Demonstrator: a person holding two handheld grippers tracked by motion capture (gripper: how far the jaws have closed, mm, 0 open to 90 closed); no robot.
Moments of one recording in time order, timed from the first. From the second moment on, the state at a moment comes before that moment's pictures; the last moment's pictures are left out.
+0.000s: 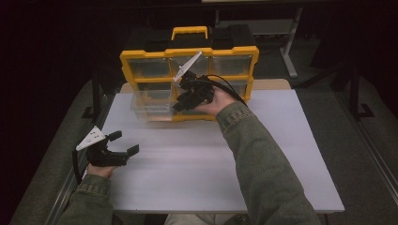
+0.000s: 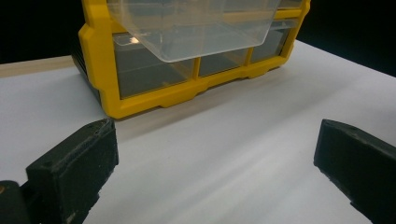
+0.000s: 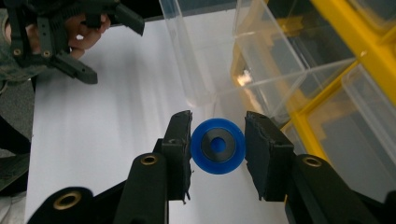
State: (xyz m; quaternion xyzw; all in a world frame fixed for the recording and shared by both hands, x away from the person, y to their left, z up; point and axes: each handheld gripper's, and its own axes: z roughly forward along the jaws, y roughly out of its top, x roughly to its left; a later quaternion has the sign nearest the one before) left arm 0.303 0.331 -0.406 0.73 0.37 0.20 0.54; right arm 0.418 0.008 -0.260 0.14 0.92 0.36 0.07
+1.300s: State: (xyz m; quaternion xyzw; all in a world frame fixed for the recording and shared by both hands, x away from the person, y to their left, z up) left arm 0.306 0.332 -0.407 0.72 0.38 0.20 0.55; right arm 0.443 0.065 -0.230 0.12 0.92 0.37 0.08
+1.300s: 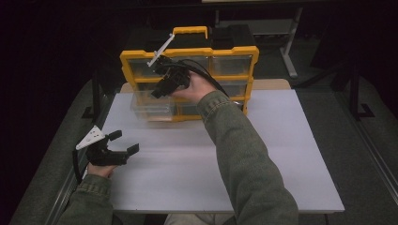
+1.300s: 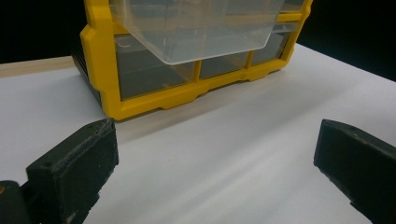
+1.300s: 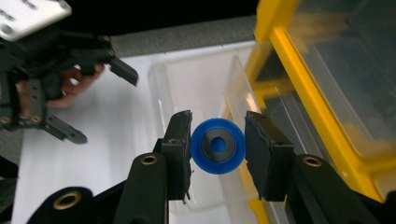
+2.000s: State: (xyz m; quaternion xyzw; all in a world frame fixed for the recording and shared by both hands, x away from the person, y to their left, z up) left arm 0.307 0.329 -0.408 0.73 0.37 0.19 0.55; right arm 0.455 0.066 -0.232 0.15 0.91 0.38 0.06
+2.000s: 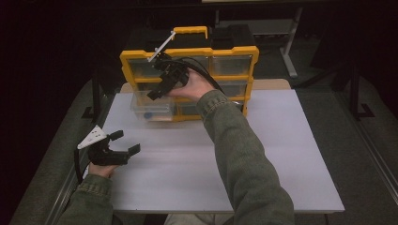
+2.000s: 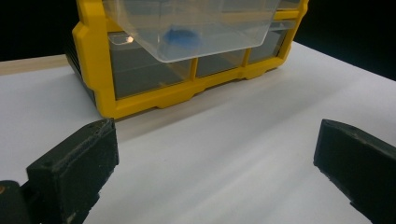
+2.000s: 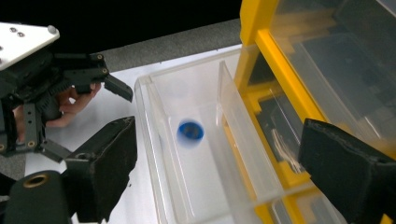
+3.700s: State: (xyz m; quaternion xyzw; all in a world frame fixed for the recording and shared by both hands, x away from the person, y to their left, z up) left arm 0.305 0.328 -0.408 0.73 0.37 0.19 0.54; right arm 0.430 -0.025 -0.259 0.20 0.88 0.41 0.09
